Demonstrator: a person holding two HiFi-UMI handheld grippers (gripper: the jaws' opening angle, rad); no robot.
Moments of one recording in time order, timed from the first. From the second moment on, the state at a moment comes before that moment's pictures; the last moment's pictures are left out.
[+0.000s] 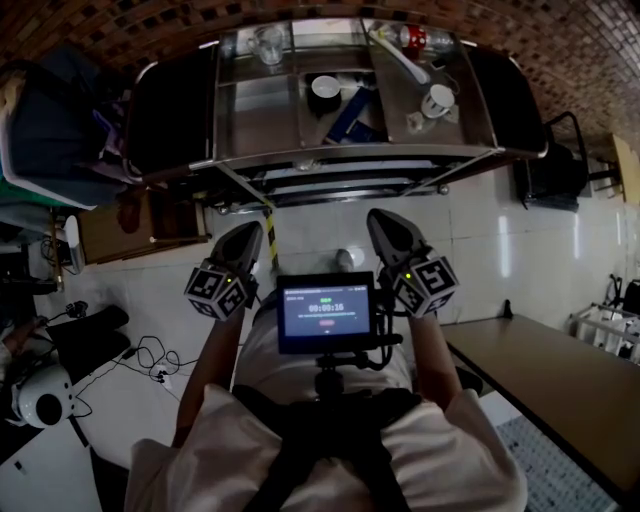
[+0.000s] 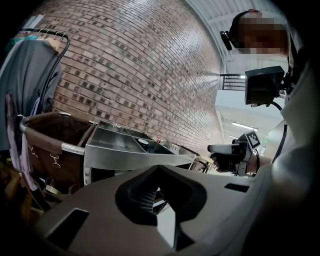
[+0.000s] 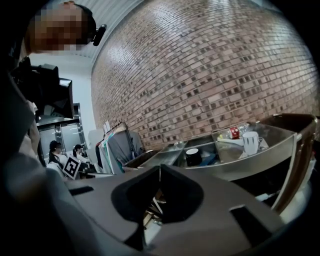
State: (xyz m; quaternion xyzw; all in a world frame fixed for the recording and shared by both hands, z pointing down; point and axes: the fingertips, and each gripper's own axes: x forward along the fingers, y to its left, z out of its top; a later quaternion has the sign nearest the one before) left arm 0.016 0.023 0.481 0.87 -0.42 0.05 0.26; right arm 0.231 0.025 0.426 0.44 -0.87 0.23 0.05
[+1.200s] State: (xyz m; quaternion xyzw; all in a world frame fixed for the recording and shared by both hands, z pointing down) left arm 0.011 0.016 0.488 0.83 -0.48 0.09 0.28; right arm 0.245 0.012 0.439 0.44 -0.87 0.22 0.06
